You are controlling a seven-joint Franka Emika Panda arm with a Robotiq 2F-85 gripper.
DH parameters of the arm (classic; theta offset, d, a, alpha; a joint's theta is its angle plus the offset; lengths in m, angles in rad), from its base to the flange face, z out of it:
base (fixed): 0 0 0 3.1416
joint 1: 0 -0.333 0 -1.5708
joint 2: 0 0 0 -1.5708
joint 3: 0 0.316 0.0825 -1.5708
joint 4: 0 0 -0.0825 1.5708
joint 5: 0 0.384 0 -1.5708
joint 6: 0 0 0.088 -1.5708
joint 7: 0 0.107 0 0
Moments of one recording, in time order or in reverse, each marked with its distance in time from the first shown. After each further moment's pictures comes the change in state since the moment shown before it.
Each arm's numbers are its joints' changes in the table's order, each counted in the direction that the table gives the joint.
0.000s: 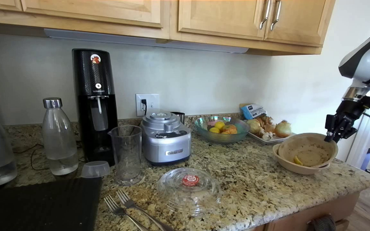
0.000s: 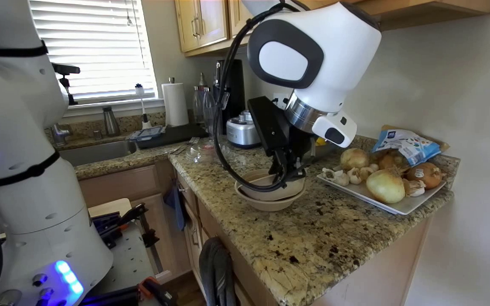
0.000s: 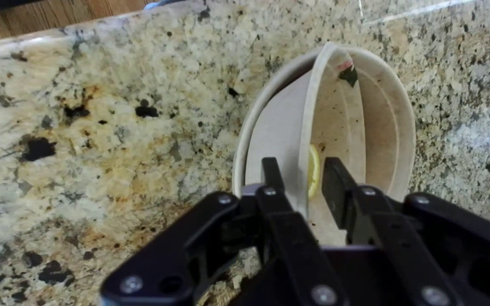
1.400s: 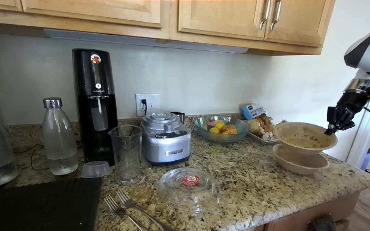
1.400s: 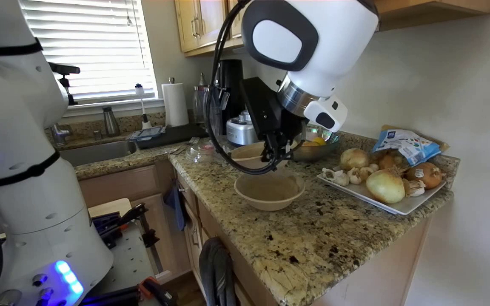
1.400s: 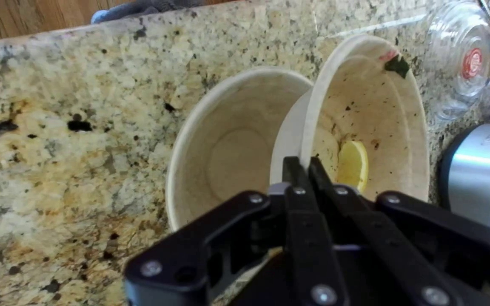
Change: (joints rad) arm -0.006 0.081 -0.002 0.010 0.058 0.127 -0.033
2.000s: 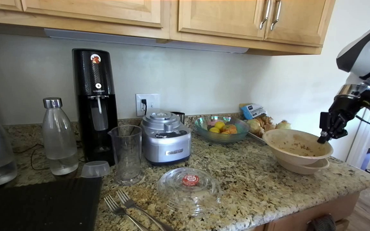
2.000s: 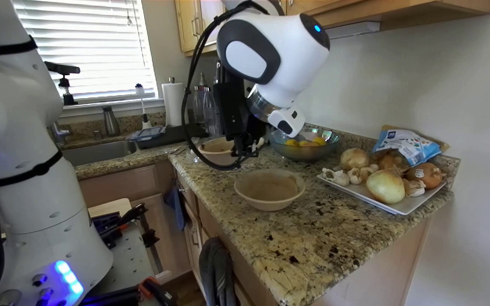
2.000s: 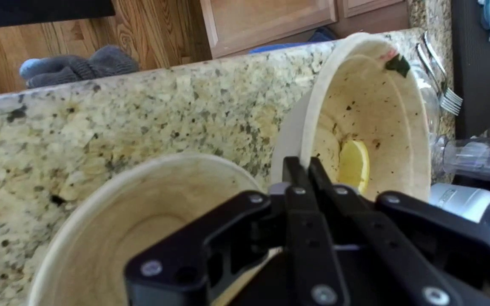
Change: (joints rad) arm -0.088 0.063 0.055 0.131 0.094 0.014 0.000
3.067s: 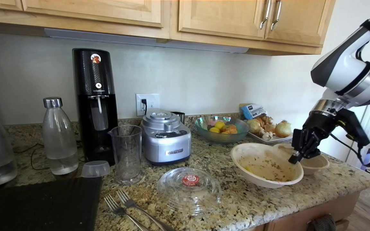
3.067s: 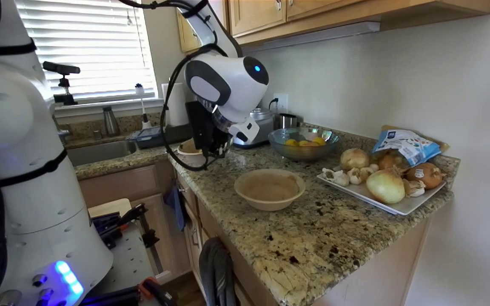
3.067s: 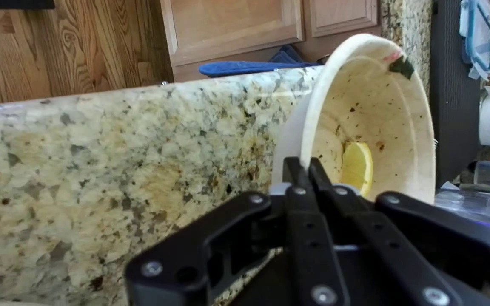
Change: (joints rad) arm -0.193 -0.032 0.189 0.122 0.341 -0.223 -0.081
